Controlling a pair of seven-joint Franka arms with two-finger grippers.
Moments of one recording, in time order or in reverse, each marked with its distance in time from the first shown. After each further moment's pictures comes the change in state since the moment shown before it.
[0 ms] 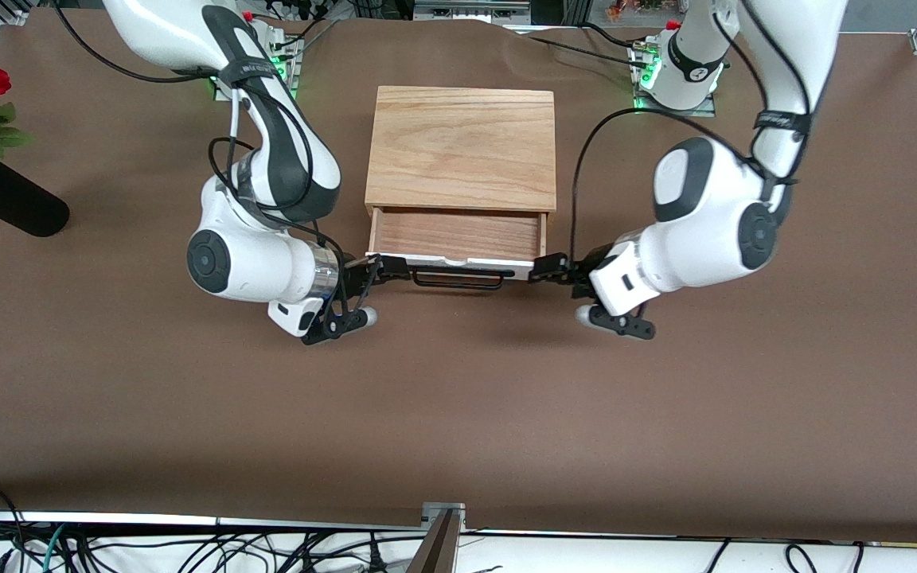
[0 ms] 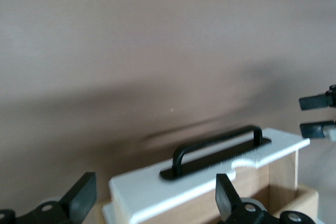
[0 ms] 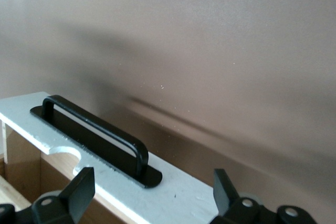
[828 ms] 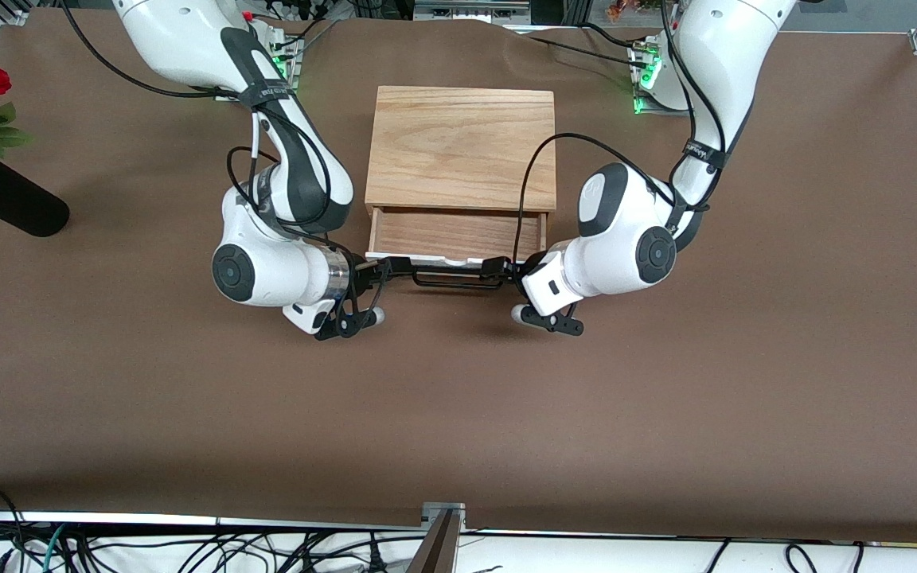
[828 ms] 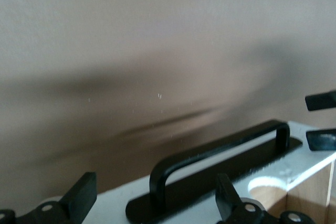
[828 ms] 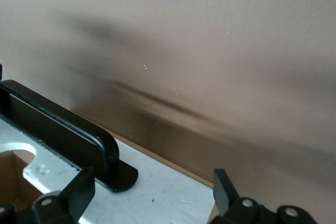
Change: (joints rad) left arm -0.078 0.110 -0.006 -0.001 -0.046 0.017 0.000; right arm 0.013 0.016 -0.001 -0.069 0.008 0.001 0.000
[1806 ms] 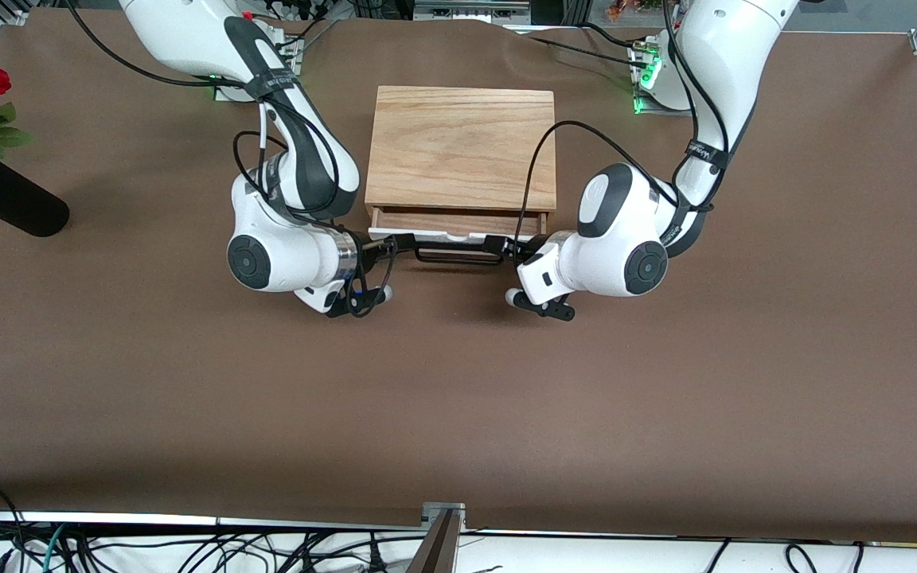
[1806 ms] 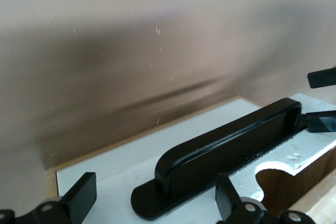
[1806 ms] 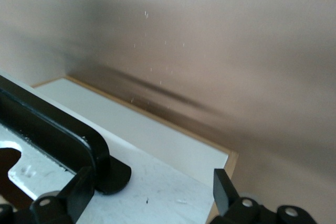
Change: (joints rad) left arm 0.005 -0.001 0.001 0.008 0.000 -0.223 0.000; right arm 0.004 -0.069 0.030 -0.125 0.012 -0.049 0.004
